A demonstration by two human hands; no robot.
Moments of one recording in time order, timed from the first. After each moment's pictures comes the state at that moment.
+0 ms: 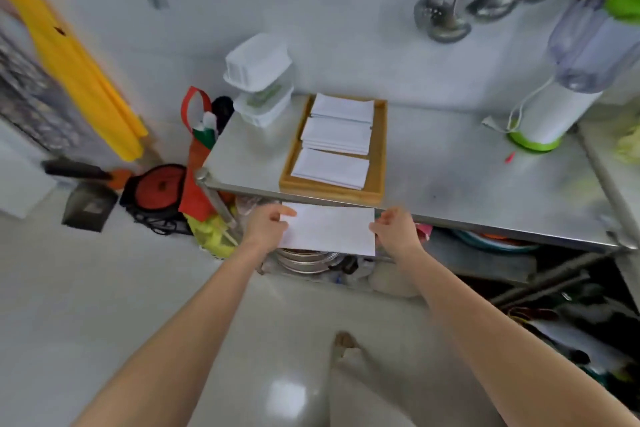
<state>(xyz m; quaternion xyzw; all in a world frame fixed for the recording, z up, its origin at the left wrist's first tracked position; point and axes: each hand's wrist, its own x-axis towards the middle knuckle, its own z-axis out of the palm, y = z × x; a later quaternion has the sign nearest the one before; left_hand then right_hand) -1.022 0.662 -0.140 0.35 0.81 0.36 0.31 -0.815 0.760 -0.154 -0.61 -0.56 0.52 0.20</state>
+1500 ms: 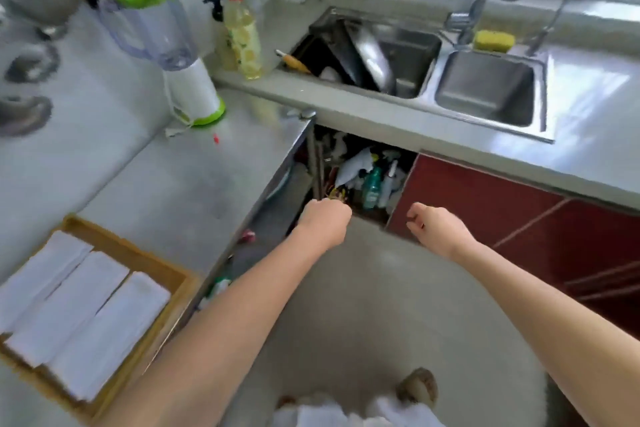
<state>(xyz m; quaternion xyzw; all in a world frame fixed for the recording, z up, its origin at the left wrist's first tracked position) -0.762 0.777 -0.110 0.97 0.14 -0.18 0.01 -0.617 0.604 -0.157 -0.90 -0.38 0.19 0.09</state>
